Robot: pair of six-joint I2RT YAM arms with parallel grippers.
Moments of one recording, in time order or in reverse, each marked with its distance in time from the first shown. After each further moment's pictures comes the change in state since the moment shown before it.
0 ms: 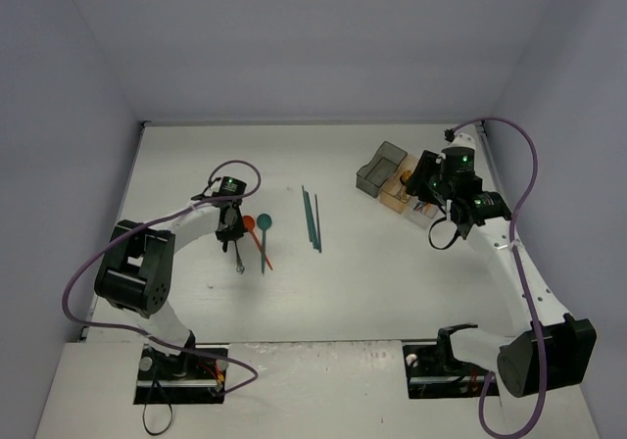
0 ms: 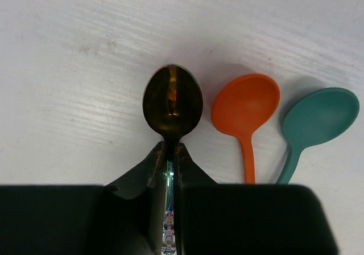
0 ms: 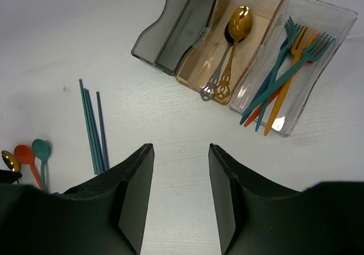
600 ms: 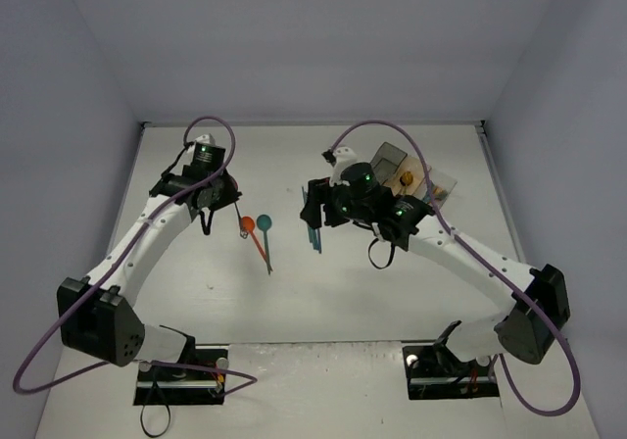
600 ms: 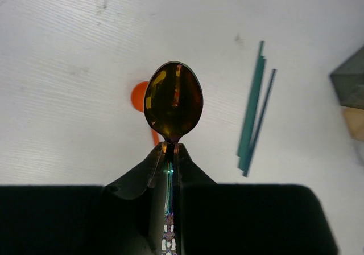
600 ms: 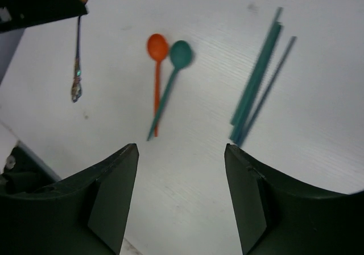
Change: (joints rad) left arm -0.007 -0.269 0.256 -0.248 0.060 -0.076; right arm 0.553 0.181 0.095 0.118 -0.069 -0.025
